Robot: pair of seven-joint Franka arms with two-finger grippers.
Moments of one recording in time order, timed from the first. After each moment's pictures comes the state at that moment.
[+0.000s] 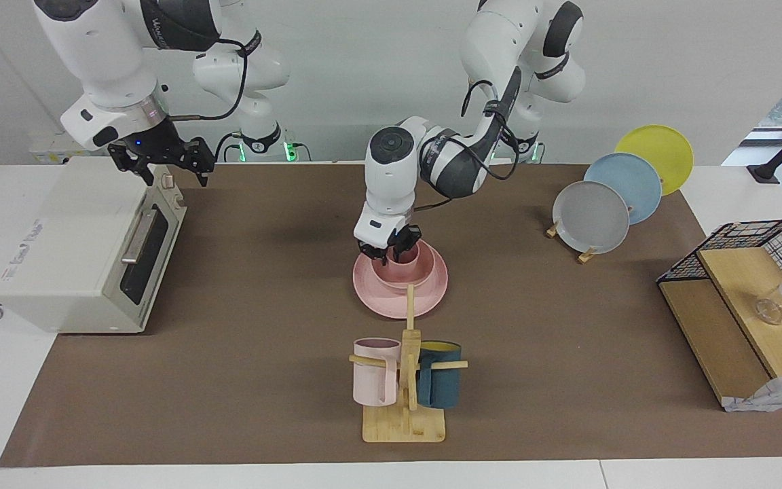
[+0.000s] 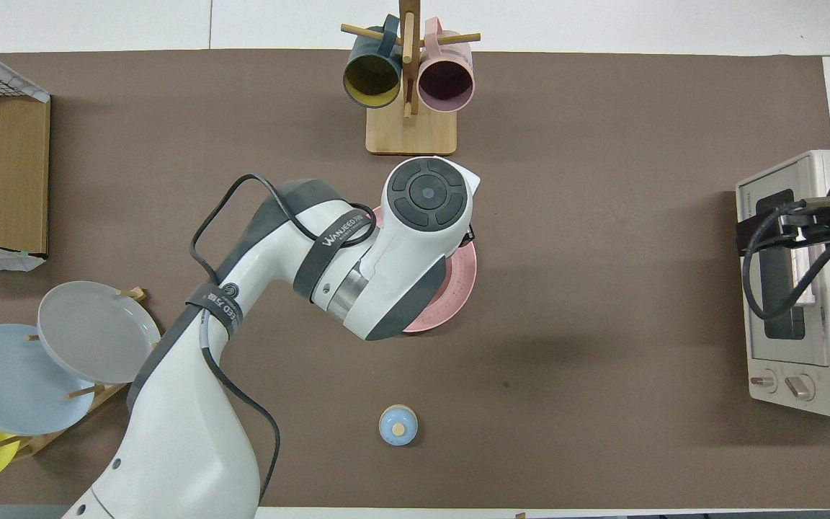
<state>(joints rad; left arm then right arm) -0.72 0.47 -0.02 -1.49 0.00 1.96 -0.96 0.12 -0.02 -0.09 -1.62 -0.06 1.49 0.02</state>
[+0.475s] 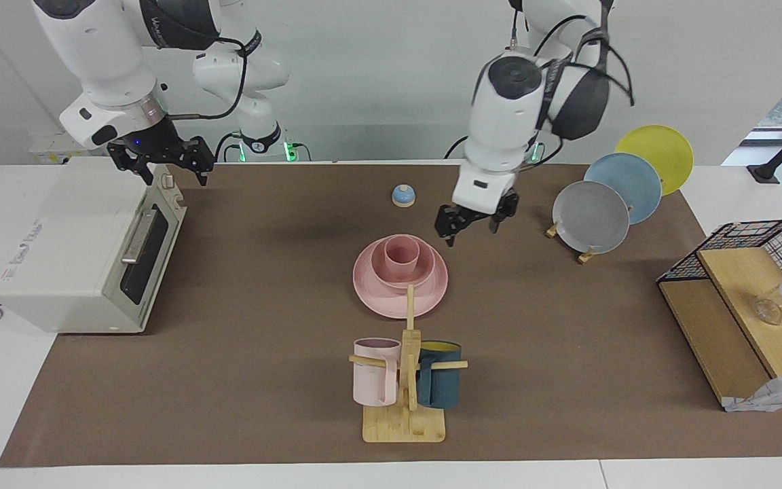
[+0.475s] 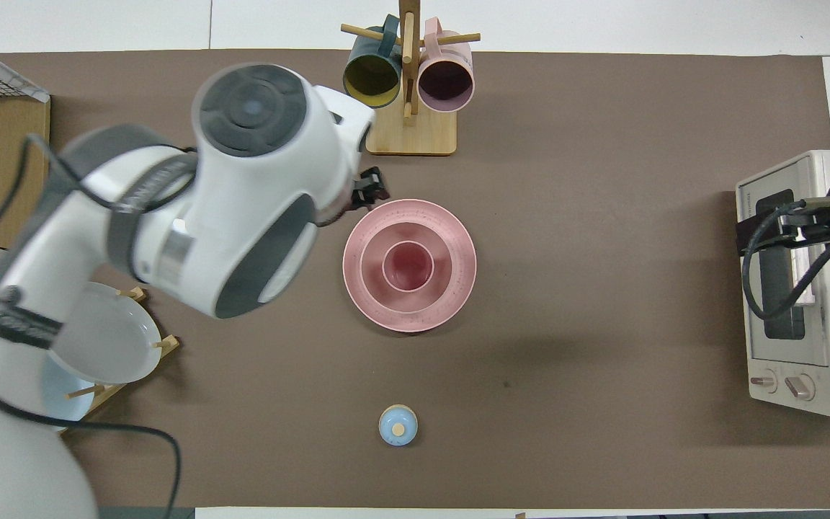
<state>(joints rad) -0.45 0.21 0.00 -1.47 0.01 1.69 -0.67 0.12 -0.02 -0.09 -1.62 -0.06 1.49 0.02</state>
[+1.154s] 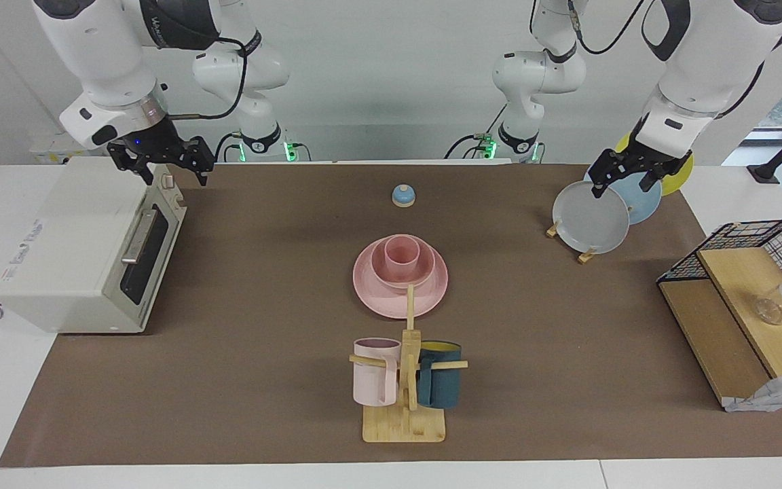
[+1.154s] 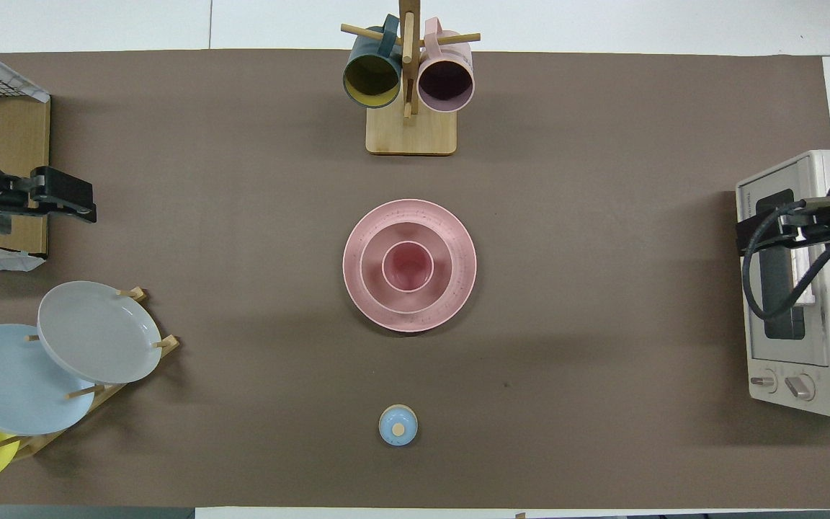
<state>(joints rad) -0.13 0.00 0.00 -1.58 0.01 1.54 -0.18 0.12 -0.02 -0.09 -1.62 -0.06 1.49 0.02</state>
